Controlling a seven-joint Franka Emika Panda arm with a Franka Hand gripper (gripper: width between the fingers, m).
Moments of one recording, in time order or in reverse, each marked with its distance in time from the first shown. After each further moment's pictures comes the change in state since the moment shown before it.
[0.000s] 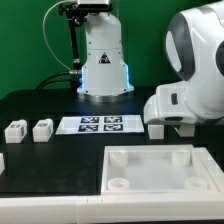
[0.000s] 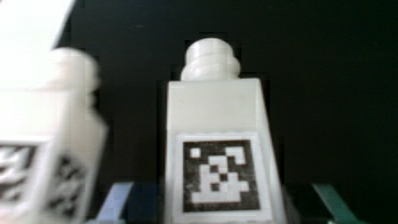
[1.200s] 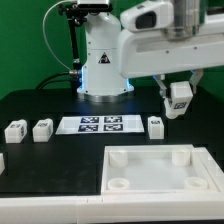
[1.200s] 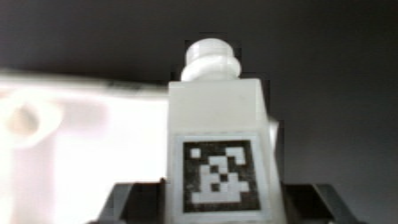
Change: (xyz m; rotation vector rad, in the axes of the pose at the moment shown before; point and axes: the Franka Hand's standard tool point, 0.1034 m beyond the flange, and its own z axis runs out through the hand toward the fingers) arm -0.005 0.056 -0.166 0.022 0.847 -0.105
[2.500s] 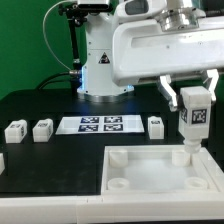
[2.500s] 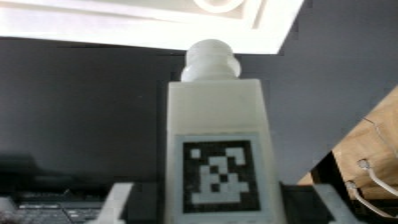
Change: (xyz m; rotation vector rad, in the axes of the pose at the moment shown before) arm 0.103 0.014 0.005 -0.032 0.641 -0.032
